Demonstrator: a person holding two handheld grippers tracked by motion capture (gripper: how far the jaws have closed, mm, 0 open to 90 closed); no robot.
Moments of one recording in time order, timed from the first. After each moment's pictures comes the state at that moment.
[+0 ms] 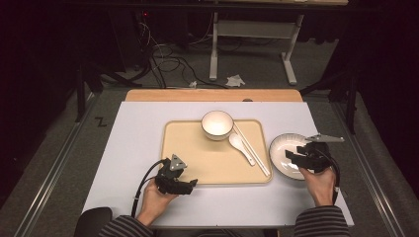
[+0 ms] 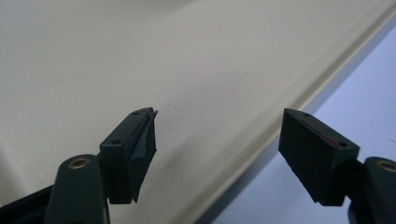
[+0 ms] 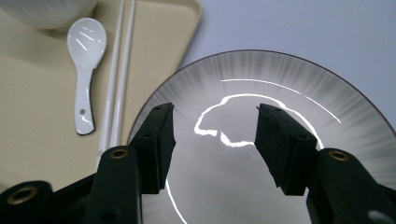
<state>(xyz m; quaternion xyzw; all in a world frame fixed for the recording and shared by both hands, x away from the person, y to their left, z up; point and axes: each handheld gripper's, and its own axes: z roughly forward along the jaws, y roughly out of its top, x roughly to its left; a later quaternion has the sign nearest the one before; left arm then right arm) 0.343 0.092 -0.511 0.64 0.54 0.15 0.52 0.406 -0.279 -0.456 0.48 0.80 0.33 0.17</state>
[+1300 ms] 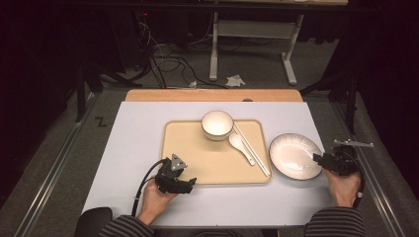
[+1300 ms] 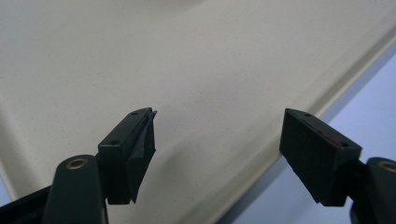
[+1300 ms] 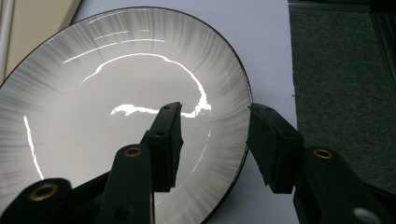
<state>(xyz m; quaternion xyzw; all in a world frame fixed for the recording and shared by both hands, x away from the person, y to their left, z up) 0.351 0.096 -0.513 0.63 0.56 0.15 0.52 0.402 -0.361 -0.452 0.59 0.72 0.30 0.22</state>
